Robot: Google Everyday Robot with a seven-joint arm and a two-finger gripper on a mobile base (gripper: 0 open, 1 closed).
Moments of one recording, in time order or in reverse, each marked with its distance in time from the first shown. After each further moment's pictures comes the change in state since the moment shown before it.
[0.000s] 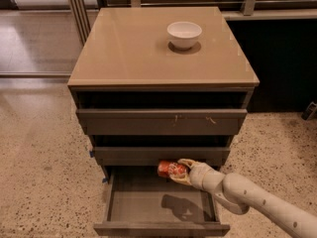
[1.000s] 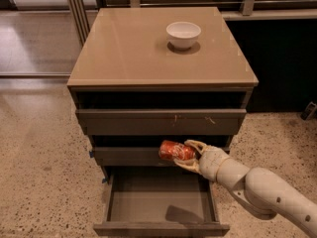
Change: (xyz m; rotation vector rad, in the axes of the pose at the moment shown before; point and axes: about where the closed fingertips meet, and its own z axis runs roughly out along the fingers) arm -0.157 -0.041 -0.115 0.122 -0.100 -0.112
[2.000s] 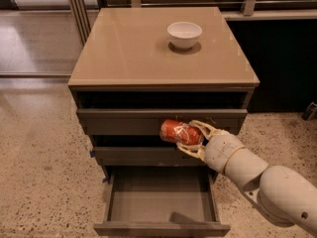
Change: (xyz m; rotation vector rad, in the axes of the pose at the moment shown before) arm -0.113 -0.048 -0.061 0.155 -0.027 -0.174
